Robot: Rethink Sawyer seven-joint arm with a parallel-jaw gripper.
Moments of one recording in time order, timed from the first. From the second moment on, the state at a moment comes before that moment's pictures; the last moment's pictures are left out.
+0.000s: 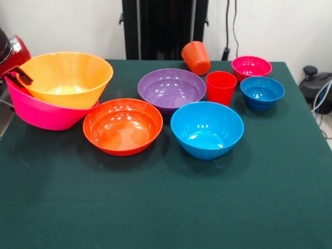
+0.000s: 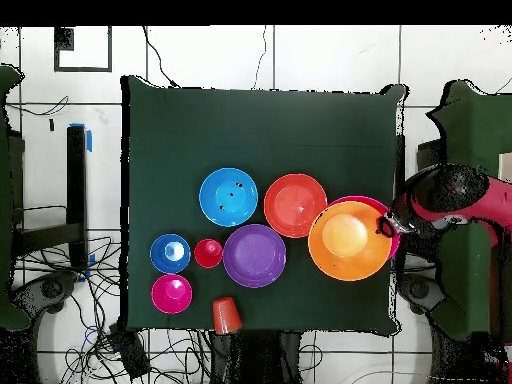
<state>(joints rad) -1.09 -0.37 0.70 1.21 -0.72 1.47 0.93</state>
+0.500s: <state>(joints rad) -1.08 -0.37 0.70 1.20 -0.73 1.47 0.93</state>
